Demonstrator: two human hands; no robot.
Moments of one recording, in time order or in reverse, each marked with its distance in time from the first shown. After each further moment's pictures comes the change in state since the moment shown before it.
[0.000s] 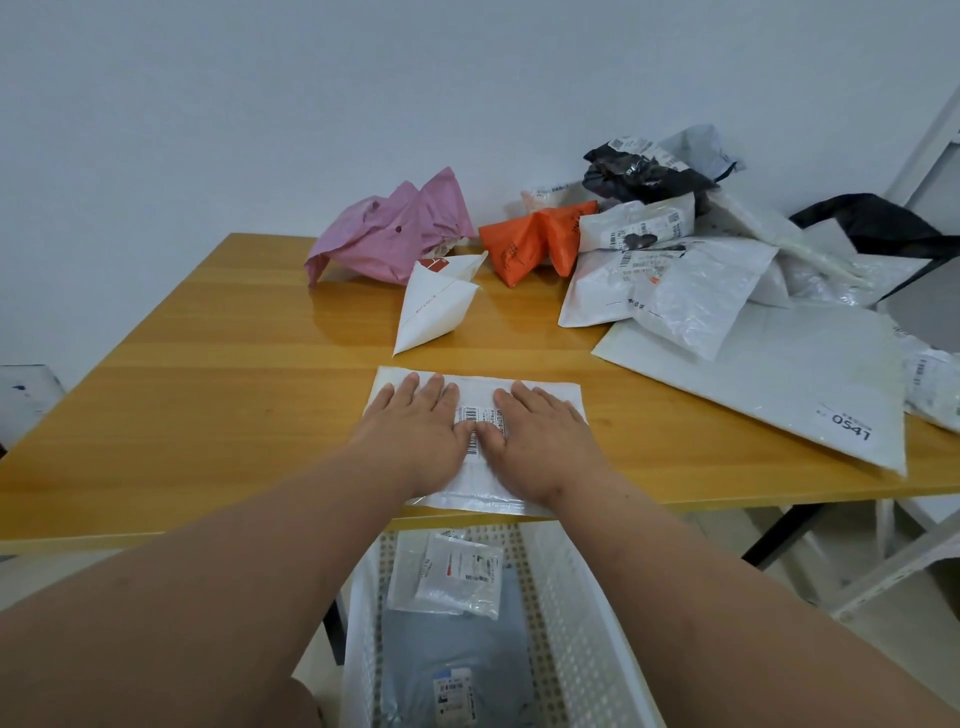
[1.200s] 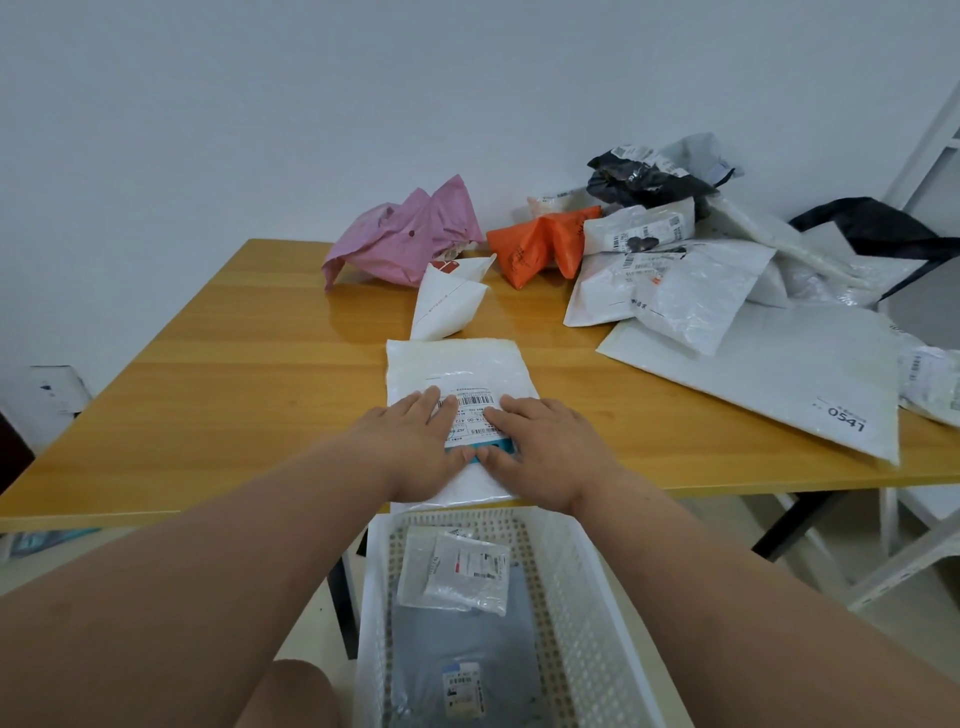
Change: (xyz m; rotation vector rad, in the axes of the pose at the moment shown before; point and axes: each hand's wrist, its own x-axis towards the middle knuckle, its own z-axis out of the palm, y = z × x) left_hand -0.028 -0.015 -0.004 0.087 -0.143 0.050; right_hand -0.028 -0.005 -0.011 -0.055 -0.022 -0.167
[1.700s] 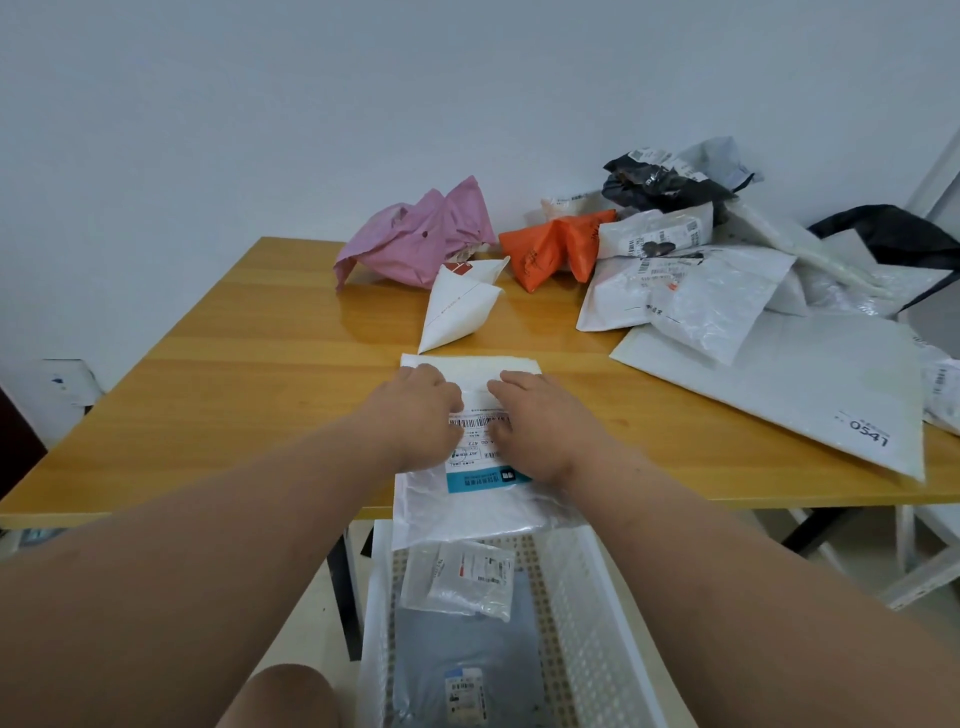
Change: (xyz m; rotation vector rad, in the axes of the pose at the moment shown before) left_hand 0.011 -0.009 -0.021 -0.169 0.195 -0.032; right_hand 0.030 -0.014 -0.017 0.009 0.050 -0.011
